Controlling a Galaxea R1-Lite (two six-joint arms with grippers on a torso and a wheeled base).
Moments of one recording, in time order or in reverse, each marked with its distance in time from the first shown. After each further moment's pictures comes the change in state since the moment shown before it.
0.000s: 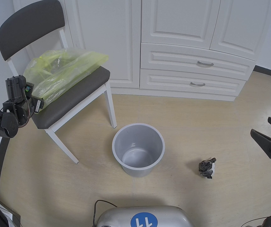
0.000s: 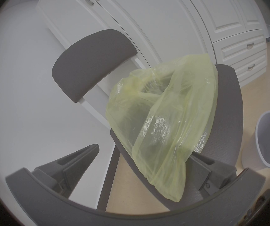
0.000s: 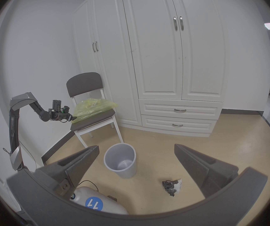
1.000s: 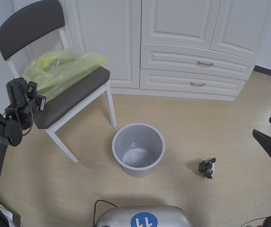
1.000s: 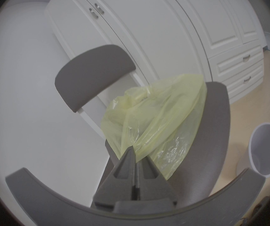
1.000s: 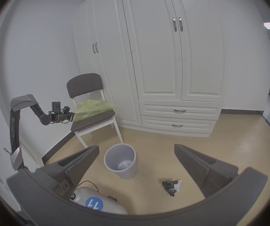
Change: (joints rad) left arm -0.056 0.000 0.090 -0.211 -0.024 -0.010; right arm -0.005 -0.018 0.005 0.003 0.004 0.000
